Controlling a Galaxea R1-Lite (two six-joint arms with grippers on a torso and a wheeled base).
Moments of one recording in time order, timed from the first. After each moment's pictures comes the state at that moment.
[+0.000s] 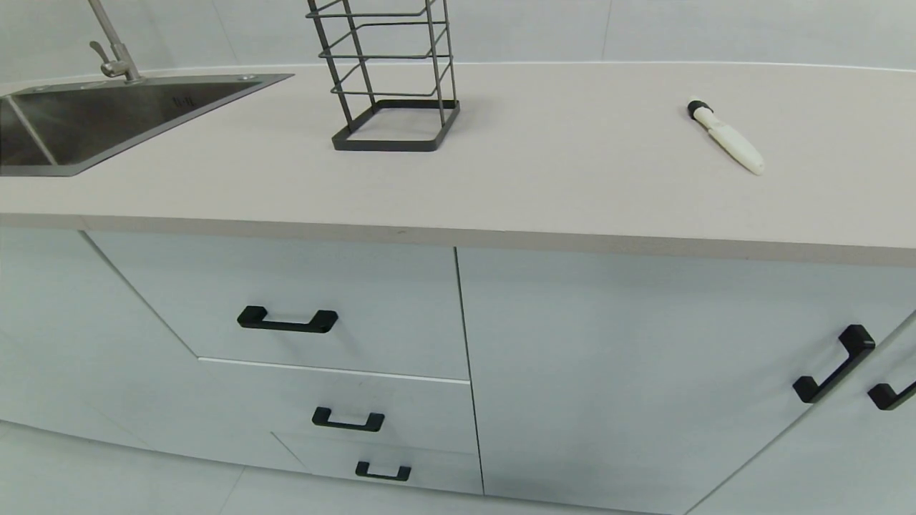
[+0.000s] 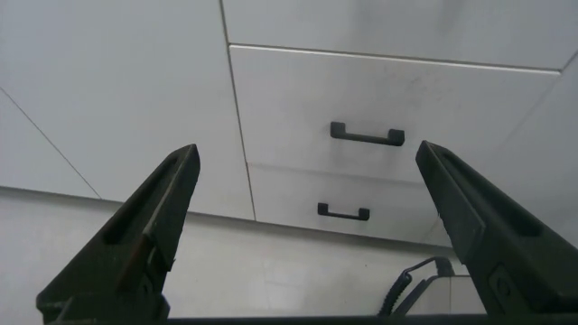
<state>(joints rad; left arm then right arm) 0.00 0.00 0.00 0.00 0.02 -0.03 0.00 0.00 0.00 0.00 0.02 -0.01</state>
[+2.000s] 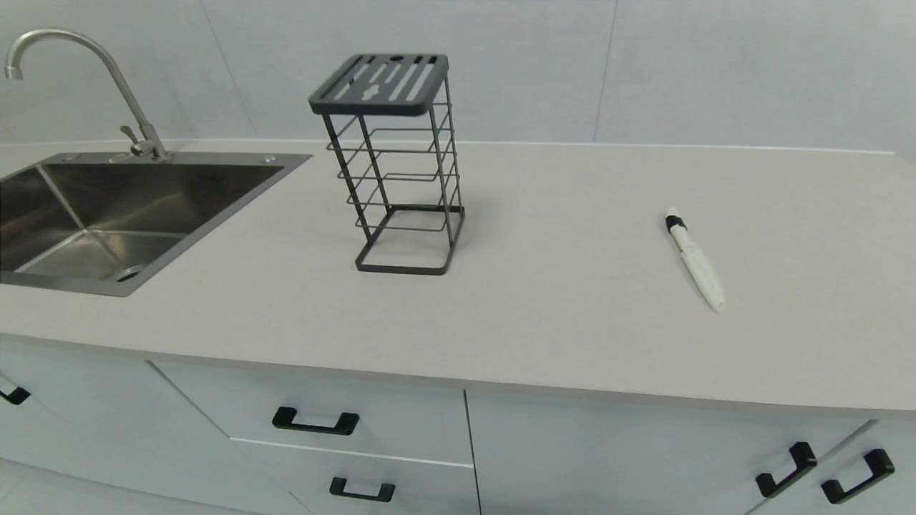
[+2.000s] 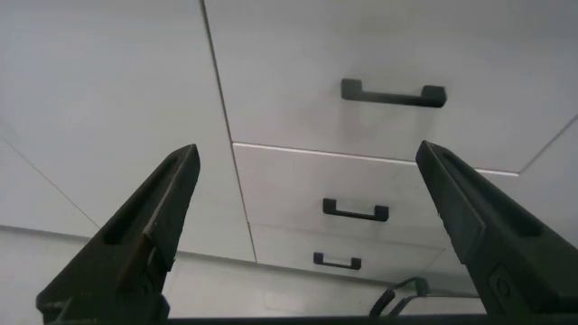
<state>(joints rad) 0.00 0.00 0.00 0.00 0.02 -0.03 0.00 0.00 0.00 0.00 0.02 -0.01</state>
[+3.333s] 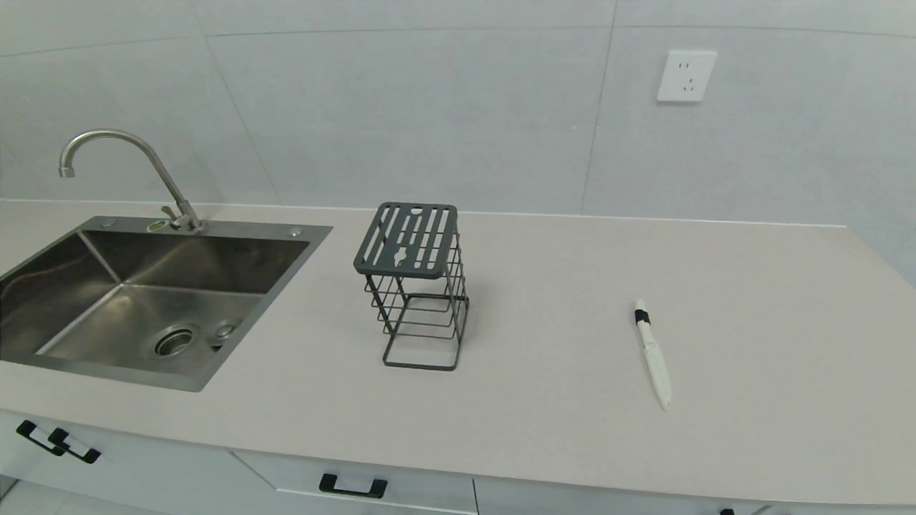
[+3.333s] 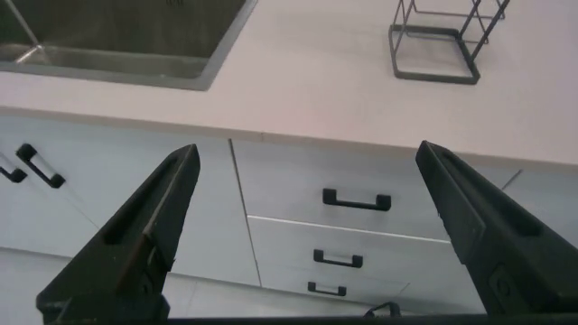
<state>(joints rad) 0.00 0.00 0.00 0.00 0.02 -0.03 0.00 0.00 0.00 0.00 0.02 -0.01</state>
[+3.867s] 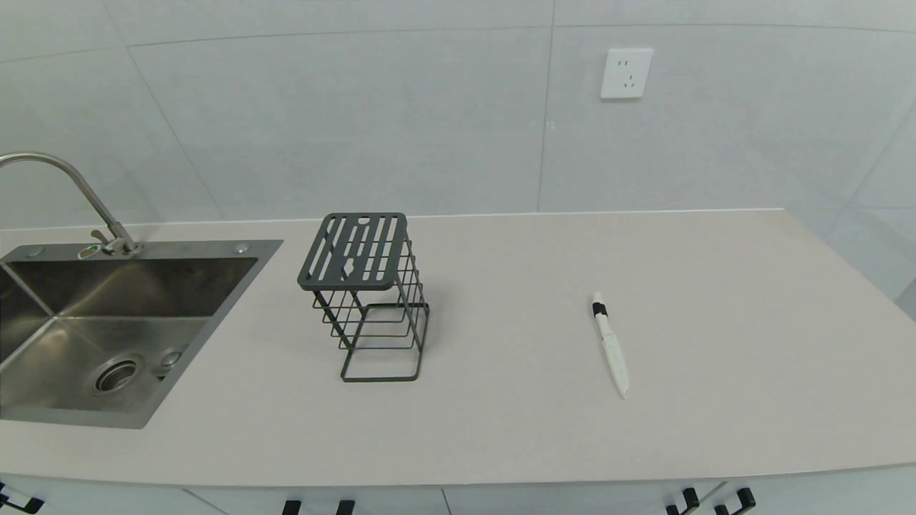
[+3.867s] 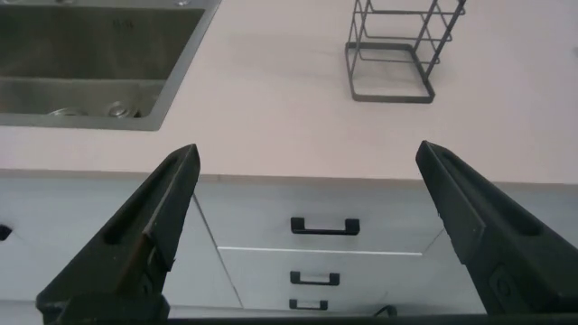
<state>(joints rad) 0.00 0.00 0.00 0.00 0.03 -0.03 0.00 0.00 0.00 0.00 0.02 -0.01</state>
